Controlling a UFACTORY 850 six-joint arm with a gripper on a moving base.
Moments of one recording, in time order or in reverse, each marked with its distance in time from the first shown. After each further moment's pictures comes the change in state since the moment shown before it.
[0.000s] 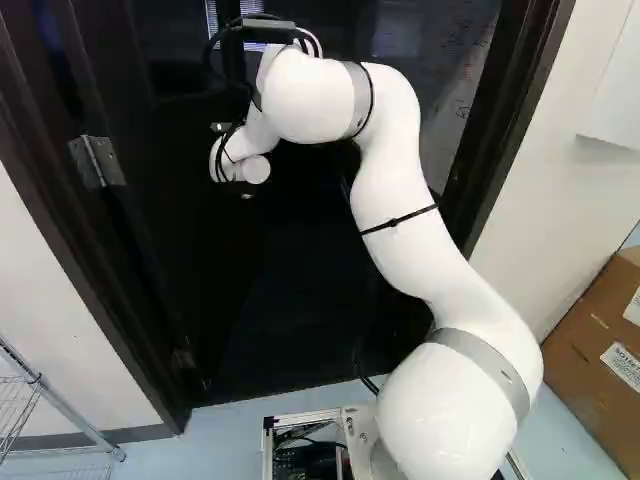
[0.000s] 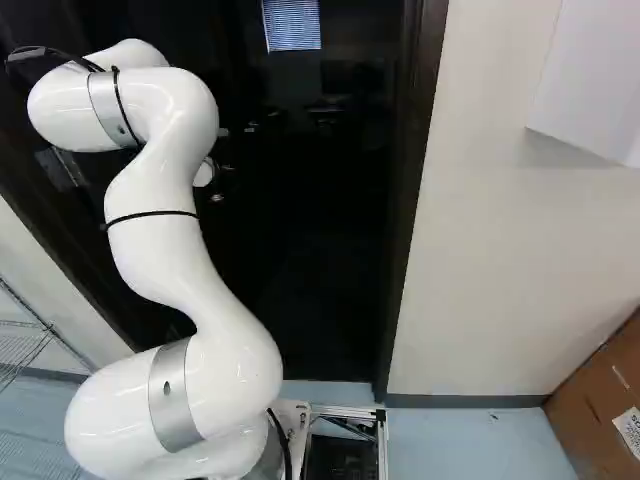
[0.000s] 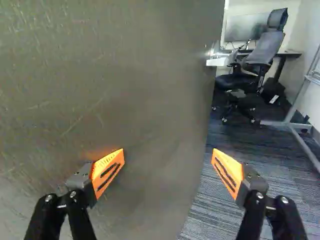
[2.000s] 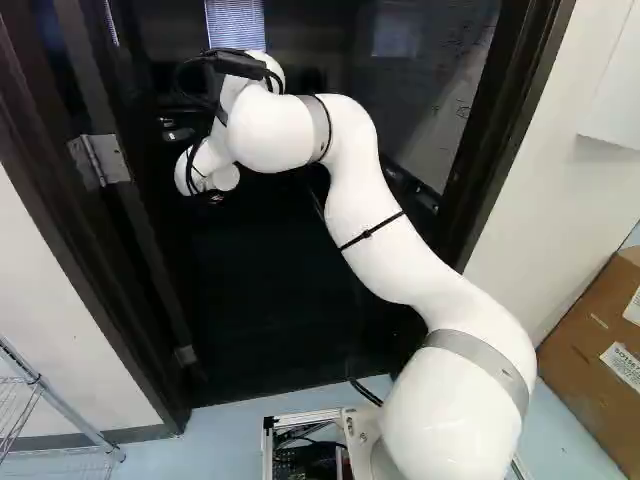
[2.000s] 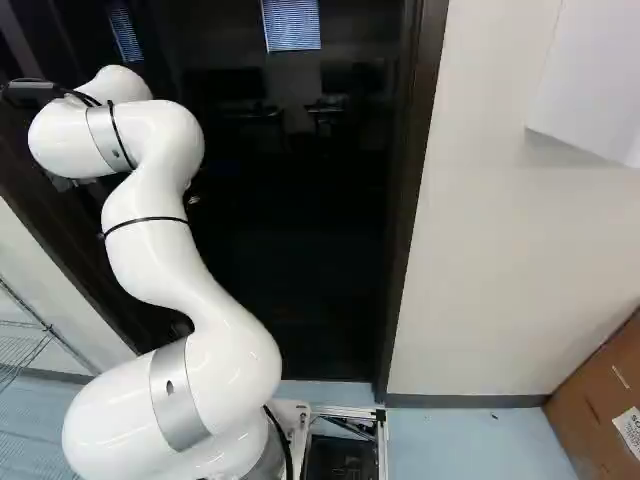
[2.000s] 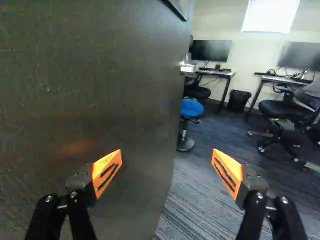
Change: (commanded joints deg) arm 6.5 -8.0 -11.2 -11.7 0.0 0.0
